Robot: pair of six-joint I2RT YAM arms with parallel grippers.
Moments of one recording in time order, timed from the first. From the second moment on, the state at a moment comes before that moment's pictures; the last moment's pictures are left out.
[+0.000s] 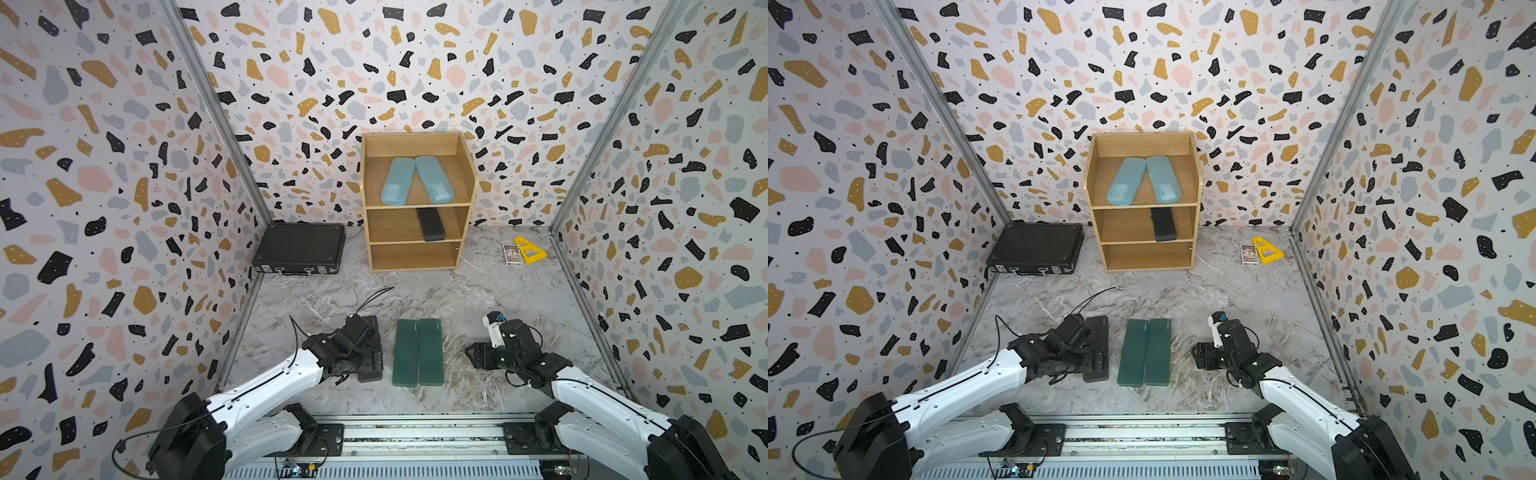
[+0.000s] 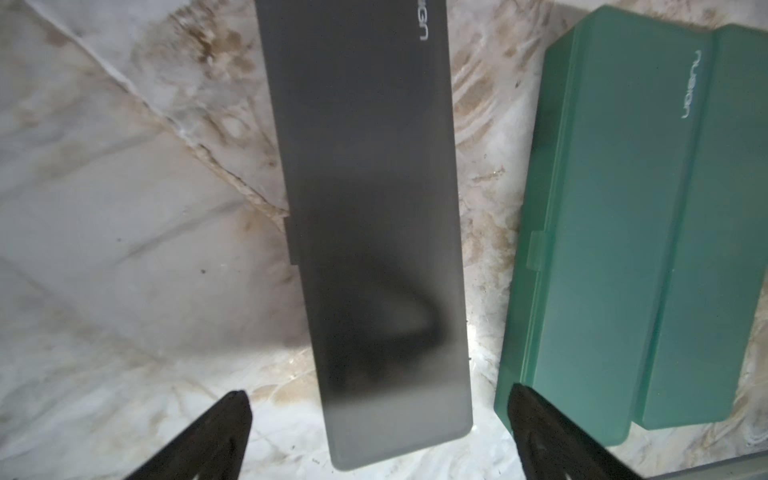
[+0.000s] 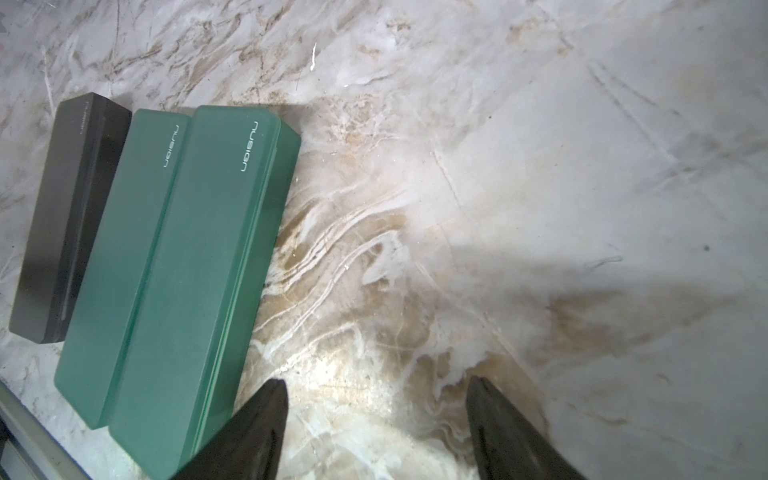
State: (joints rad) left arm -0.74 1.14 0.61 -0.69 -0.05 -0.75; right arm 0.52 0.94 0.32 -0.23 -0.18 0.44
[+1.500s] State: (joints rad) left arm -0.87 1.28 0.56 -0.58 -0.22 -0.89; right arm 0.52 0.92 0.32 -0.23 -0.18 0.44
